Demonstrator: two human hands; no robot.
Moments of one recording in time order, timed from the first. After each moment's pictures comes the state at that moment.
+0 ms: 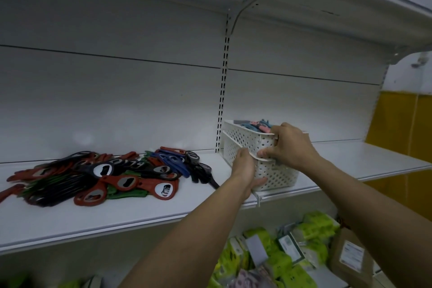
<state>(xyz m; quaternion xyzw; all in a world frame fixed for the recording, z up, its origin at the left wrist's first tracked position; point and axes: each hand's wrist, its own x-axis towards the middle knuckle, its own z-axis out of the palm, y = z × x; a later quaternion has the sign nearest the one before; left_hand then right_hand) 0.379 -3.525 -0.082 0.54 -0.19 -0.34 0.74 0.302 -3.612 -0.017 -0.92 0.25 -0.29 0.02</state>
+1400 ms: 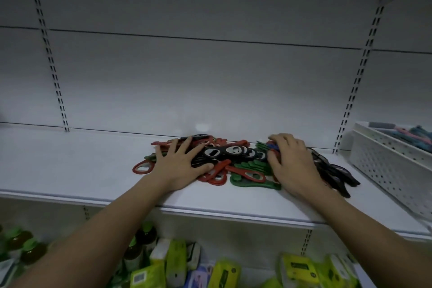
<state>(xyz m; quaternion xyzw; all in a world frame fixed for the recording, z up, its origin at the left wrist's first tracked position) 0.596 -3.169 -0.133 0.97 -0.23 0.09 0.06 0.484 -3.426 -0.111 -0.95 0.05 -0.30 0.10</state>
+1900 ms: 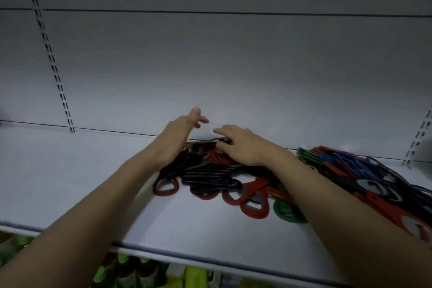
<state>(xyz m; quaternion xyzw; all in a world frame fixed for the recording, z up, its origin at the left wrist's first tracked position) 0.678 -3.126 -0.096 0.86 -0.28 0.09 0.43 0.657 -3.329 -0.095 -0.98 -0.12 -0.04 0.16</state>
